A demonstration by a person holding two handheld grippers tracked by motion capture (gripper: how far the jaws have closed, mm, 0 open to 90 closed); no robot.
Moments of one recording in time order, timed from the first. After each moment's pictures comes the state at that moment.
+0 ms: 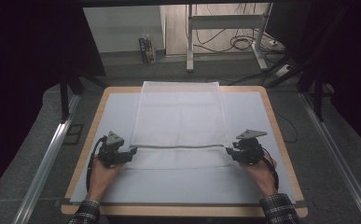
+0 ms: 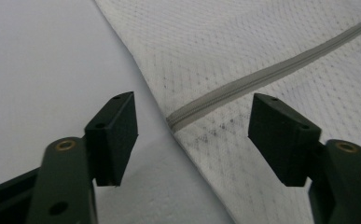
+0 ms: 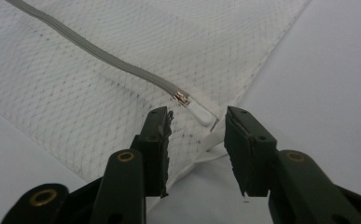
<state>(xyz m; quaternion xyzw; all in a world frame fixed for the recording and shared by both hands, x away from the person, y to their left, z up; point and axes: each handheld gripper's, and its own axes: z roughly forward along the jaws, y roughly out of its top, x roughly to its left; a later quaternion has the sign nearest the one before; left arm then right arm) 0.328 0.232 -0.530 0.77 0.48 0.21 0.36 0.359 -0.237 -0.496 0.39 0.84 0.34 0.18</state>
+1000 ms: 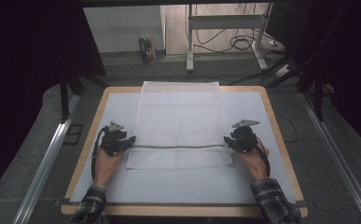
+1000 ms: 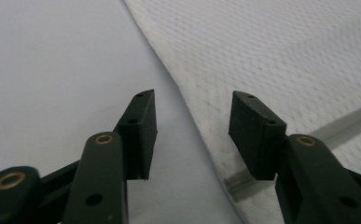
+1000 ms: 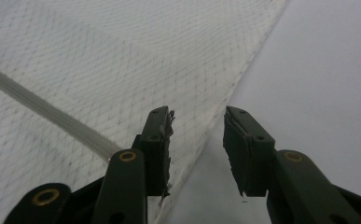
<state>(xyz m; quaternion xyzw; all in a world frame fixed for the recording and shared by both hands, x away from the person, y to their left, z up) 0.375 0.241 -0.541 0.75 0.52 0.21 0.35 0.409 -0.228 -0.510 0.42 0.82 0.33 0.20</state>
